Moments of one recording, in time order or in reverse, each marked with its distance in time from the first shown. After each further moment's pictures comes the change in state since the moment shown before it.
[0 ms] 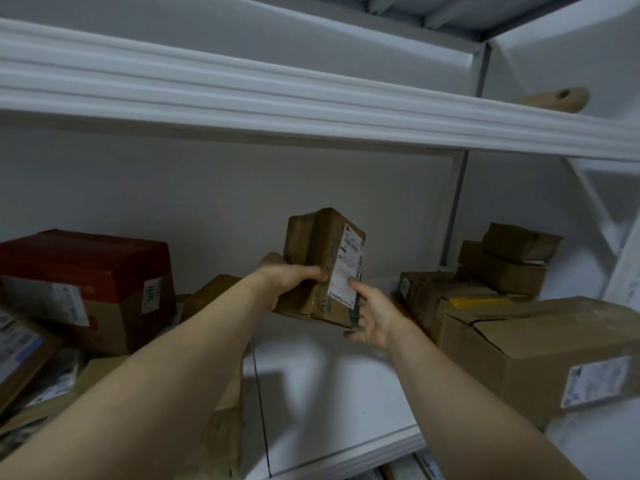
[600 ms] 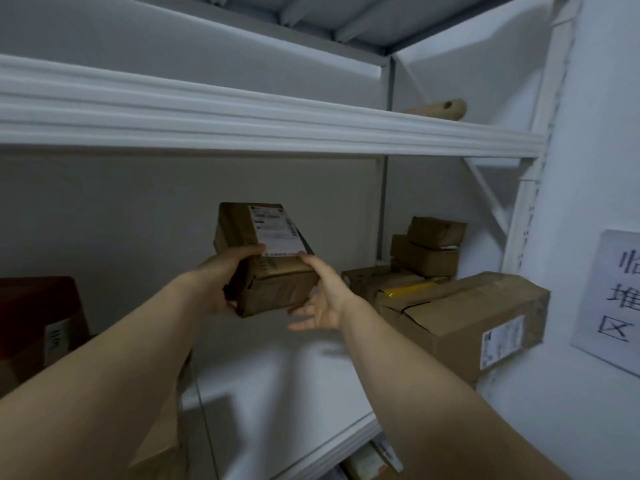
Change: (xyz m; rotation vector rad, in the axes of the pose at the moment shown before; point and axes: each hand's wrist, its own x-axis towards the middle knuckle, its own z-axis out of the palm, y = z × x) left_hand 0.006 0.027 0.007 -0.294 -0.063 -0.039; right_hand -0.038 -0.038 0.001 0.124 -0.040 -0.014
